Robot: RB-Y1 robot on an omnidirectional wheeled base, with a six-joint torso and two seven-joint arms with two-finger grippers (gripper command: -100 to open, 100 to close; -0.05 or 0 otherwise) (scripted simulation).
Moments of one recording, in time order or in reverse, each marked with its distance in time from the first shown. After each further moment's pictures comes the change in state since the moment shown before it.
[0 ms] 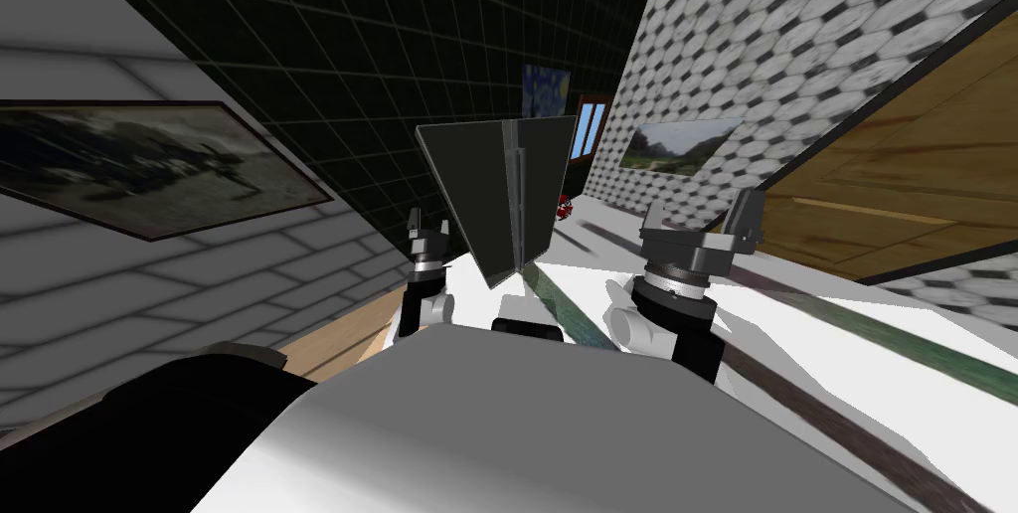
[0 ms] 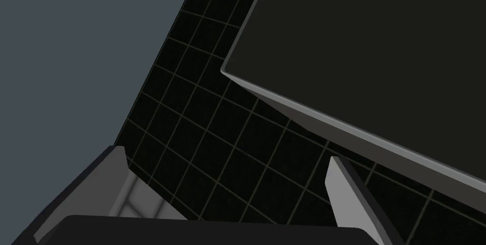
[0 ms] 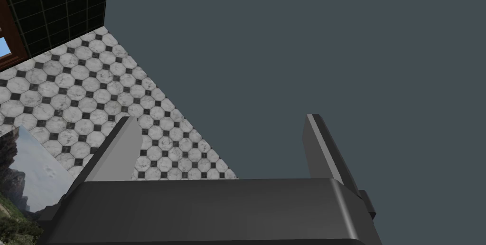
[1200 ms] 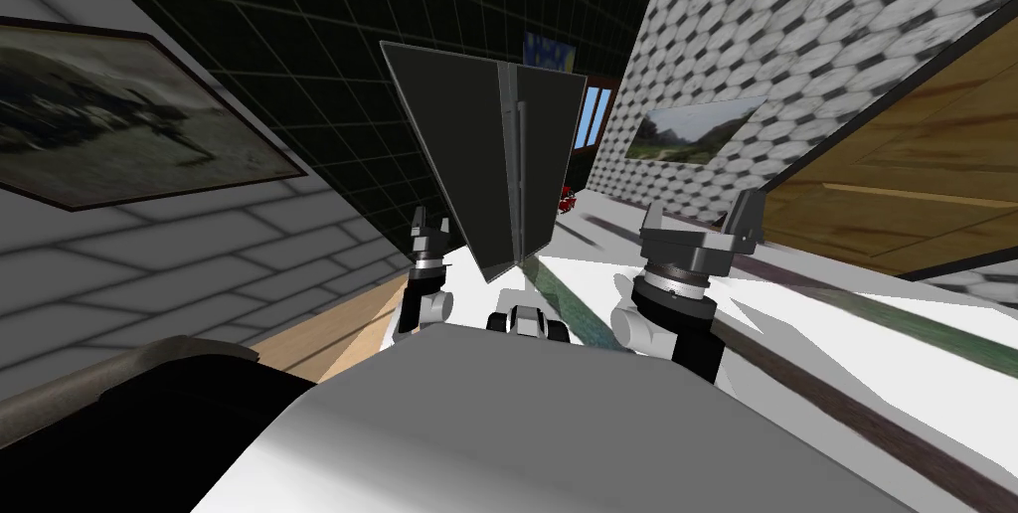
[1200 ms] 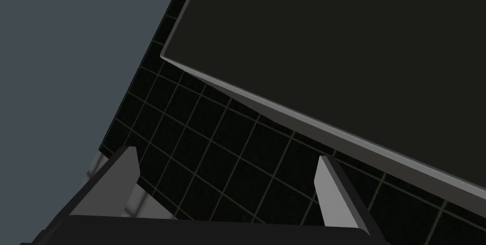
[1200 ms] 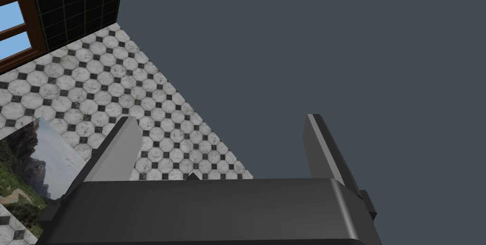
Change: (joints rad) left arm -0.025 0.038 0.006 0.012 -0.005 0.010 0.005; right arm 0.000 0.000 0.000 0.000 0.000 0.000 0.000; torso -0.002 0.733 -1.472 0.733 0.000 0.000
